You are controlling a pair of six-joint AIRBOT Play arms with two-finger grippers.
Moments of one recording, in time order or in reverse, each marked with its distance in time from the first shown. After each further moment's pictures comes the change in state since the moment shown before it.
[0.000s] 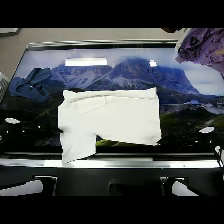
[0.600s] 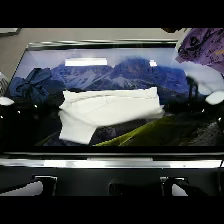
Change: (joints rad) left arm -0.138 0.050 0.359 -0.073 0.000 -0.084; right arm 0.290 0.089 0.549 -0.136 -0.070 0.115
